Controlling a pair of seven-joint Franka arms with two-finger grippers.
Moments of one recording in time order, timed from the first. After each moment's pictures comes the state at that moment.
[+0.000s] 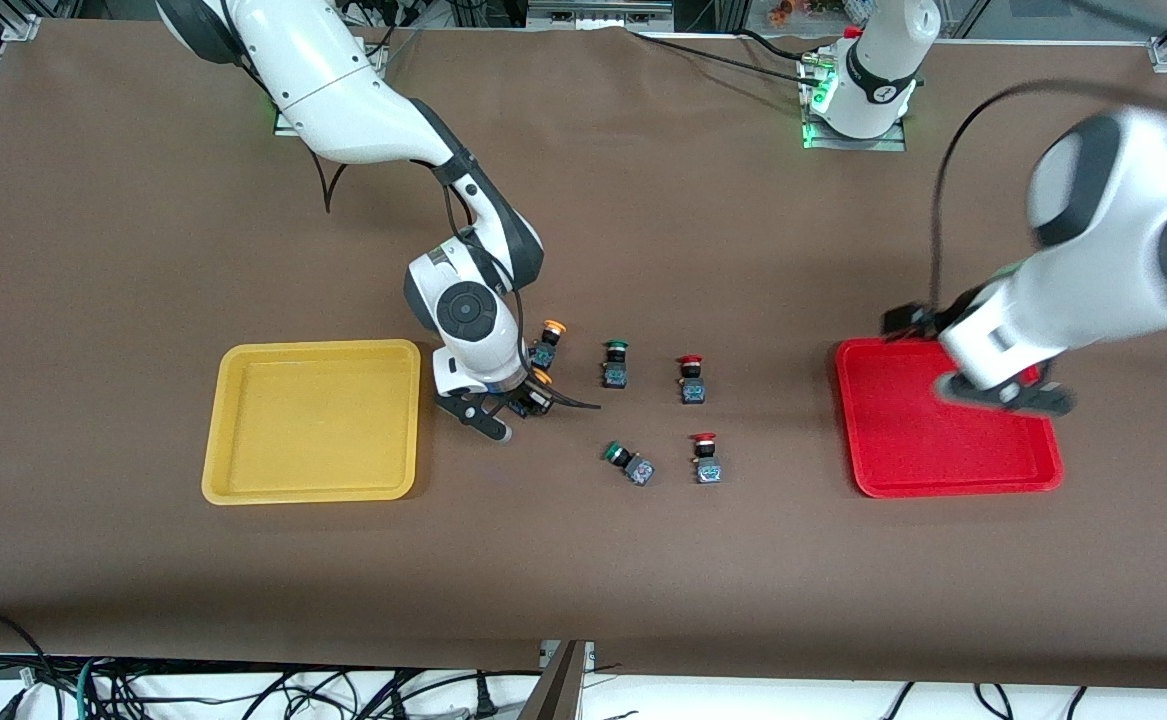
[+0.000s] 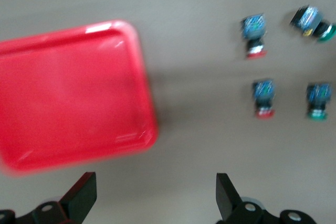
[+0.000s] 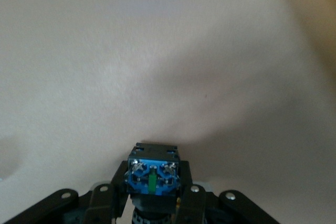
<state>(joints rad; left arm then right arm) -0.05 0.41 -0.15 -1.51 -0.06 1.77 -0.06 0.57 0.85 0.02 -1.42 0.01 2.36 1.12</state>
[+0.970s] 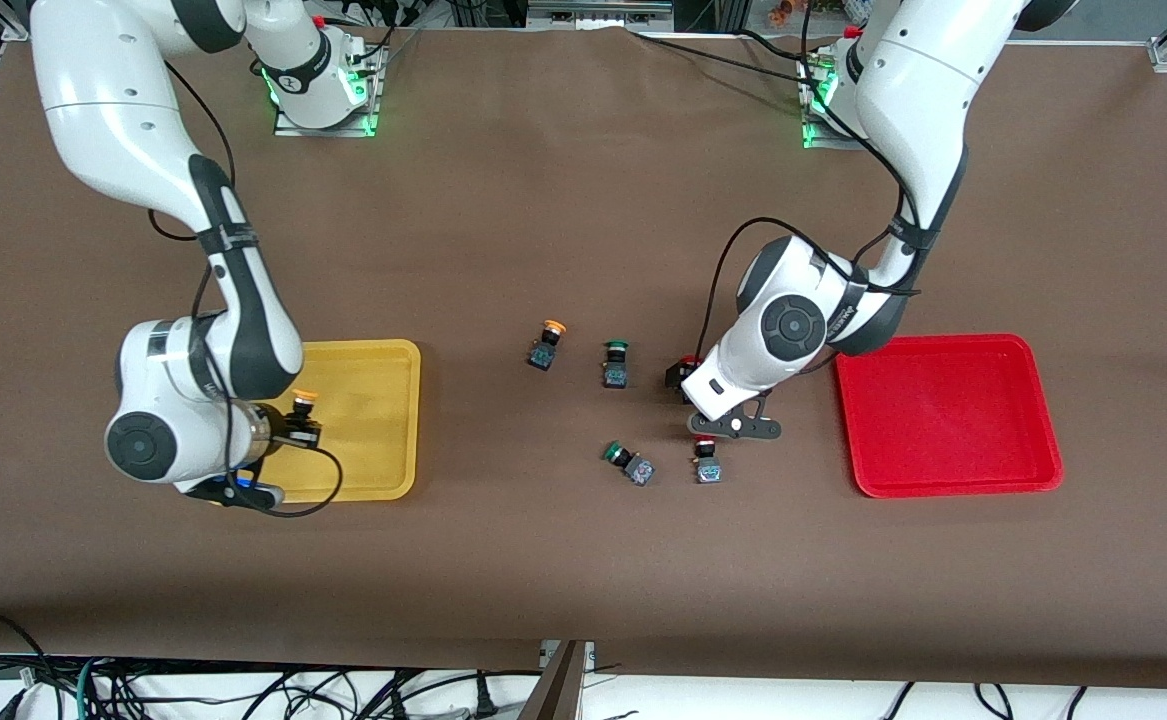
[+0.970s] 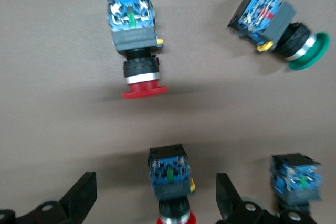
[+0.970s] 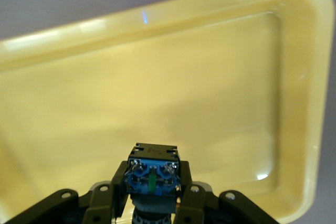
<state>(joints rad) -0.33 0.68 -0.16 -1.72 -0.05 2.40 -0.35 0.10 0.83 -0.01 -1.30 0.01 1.85 0.27</state>
